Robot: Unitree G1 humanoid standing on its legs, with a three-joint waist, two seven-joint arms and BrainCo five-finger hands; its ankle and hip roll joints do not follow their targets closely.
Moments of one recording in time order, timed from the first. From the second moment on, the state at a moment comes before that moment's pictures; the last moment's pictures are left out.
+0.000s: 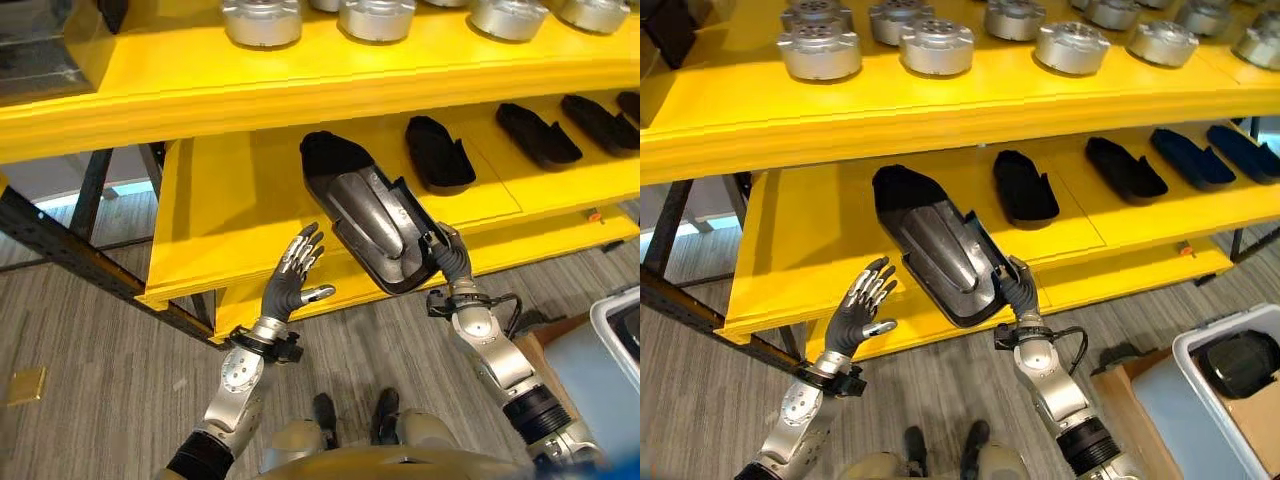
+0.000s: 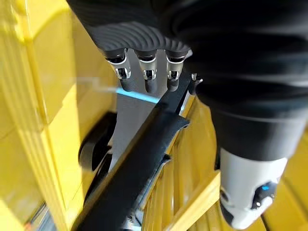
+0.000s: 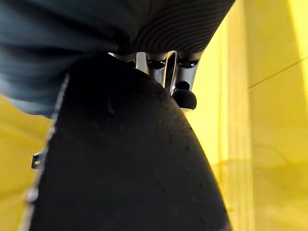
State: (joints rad) left arm 0.04 0.33 -0.43 0.12 -0.52 -0.58 -0.07; right arm -0.15 -0.35 0.37 0.09 0.27 -0.02 -0.44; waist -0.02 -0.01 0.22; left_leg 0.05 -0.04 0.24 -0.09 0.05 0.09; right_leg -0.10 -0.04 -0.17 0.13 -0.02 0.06
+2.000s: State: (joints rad) left arm -0.15 0.41 -0.54 0.02 -0.57 -0.44 -0.02; right arm -0.83 -0.51 0.12 0.60 0.39 0.18 -0.62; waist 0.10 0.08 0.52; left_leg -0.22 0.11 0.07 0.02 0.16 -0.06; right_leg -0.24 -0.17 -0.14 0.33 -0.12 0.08
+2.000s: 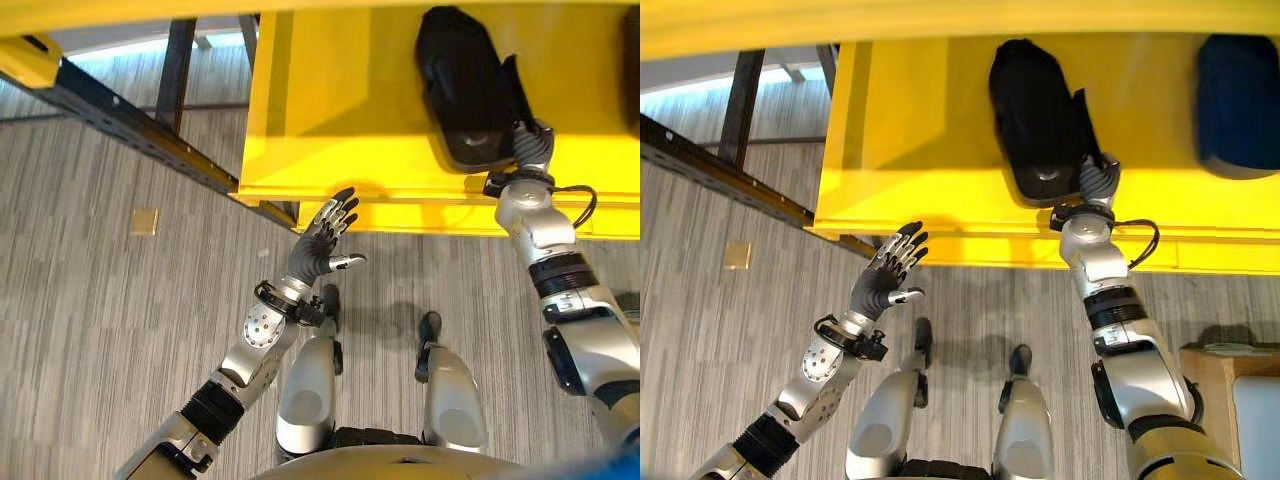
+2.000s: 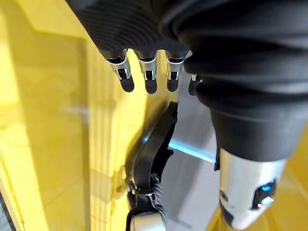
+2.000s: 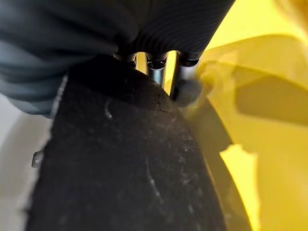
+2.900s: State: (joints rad) left arm -0.17 0.42 -0.54 -0.02 -0.62 -0.40 0.01; right arm -1.08 -0.58 0.13 0.70 0.58 0.08 -0.73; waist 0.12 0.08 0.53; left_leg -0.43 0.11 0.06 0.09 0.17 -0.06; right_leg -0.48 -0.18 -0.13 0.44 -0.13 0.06
